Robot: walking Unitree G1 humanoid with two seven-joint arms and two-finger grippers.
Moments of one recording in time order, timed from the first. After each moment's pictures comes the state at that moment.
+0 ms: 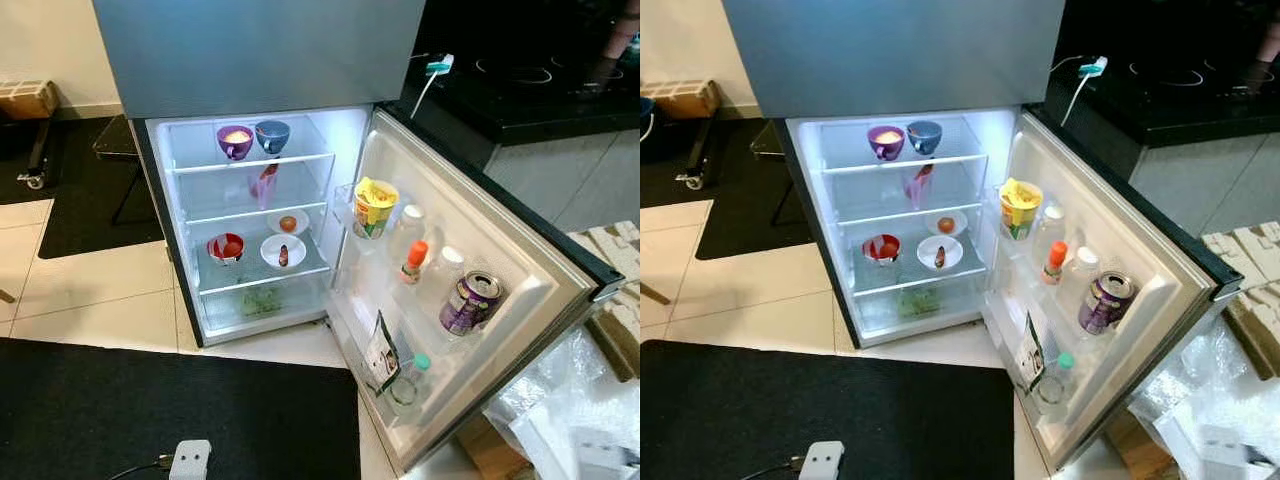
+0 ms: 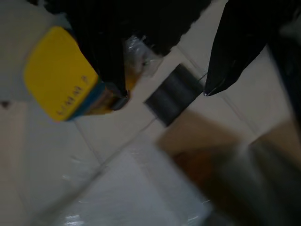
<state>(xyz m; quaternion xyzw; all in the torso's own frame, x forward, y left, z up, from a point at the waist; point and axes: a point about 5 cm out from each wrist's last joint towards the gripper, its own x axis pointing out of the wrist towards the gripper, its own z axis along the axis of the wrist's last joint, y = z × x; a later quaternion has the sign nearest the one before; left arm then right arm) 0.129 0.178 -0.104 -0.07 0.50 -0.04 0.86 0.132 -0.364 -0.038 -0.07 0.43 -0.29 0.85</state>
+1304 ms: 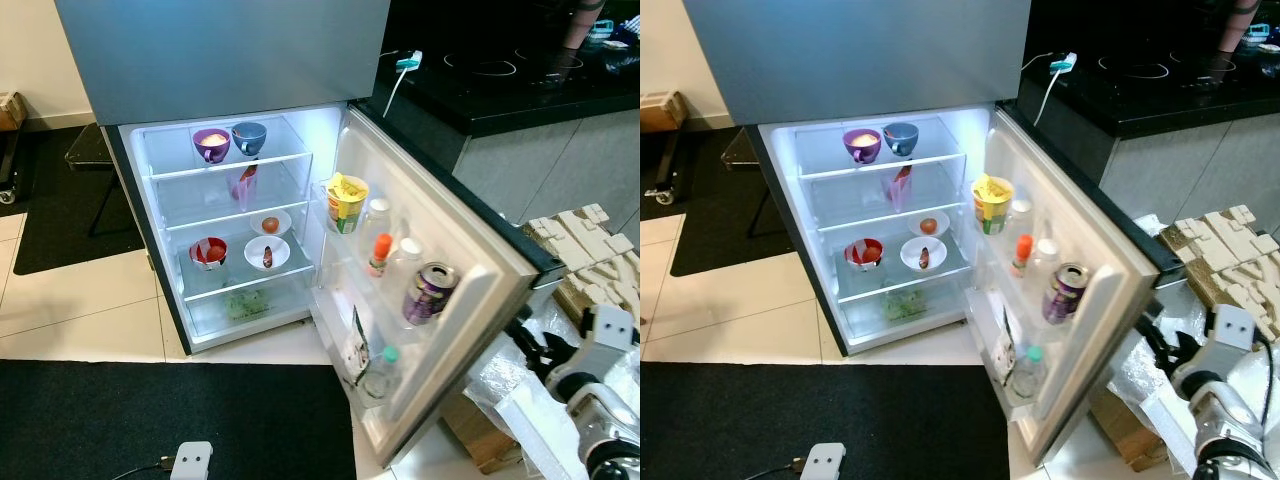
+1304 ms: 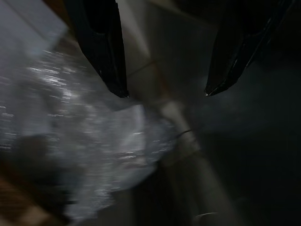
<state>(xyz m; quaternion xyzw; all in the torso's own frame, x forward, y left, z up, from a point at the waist) 0.129 0.178 -0.104 -0.07 0.50 -0.05 0.86 0.266 -0.325 0.043 0.13 0.13 -0.02 0.98</state>
